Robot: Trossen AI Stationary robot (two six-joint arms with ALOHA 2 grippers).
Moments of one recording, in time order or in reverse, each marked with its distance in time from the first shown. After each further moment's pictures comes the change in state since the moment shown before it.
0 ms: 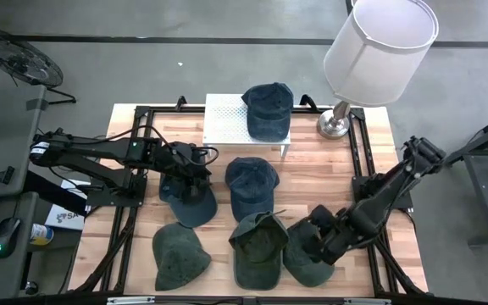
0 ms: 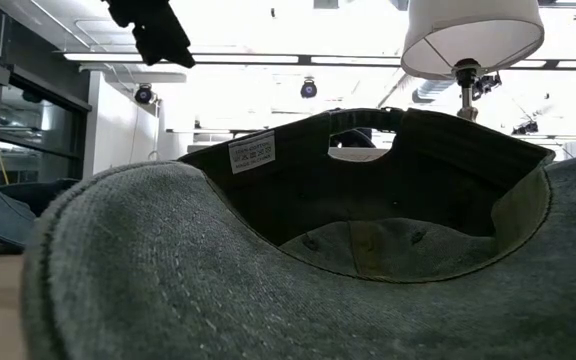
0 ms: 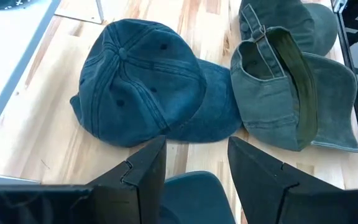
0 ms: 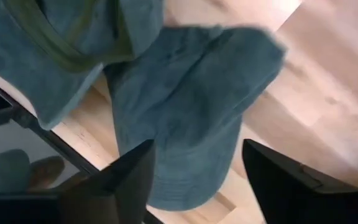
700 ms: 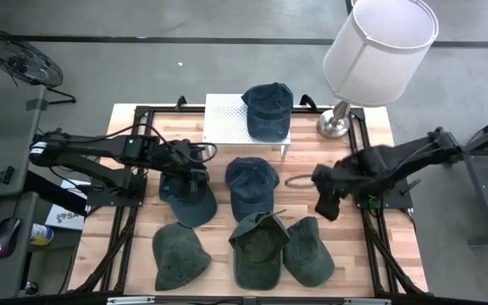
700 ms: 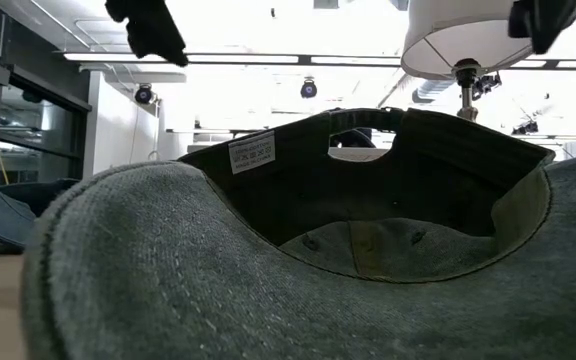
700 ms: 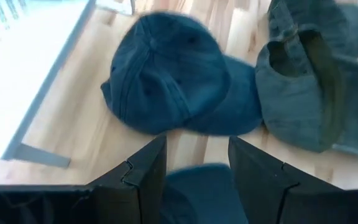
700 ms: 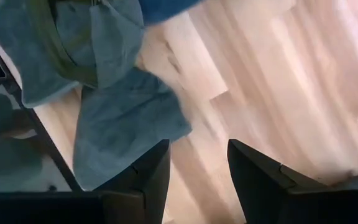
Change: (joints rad) left arm 0.000 -0.006 0.048 -0.115 -0.084 -0.057; right arm -0.397 -0.280 0.000 -0.199 -0.123 -0.740
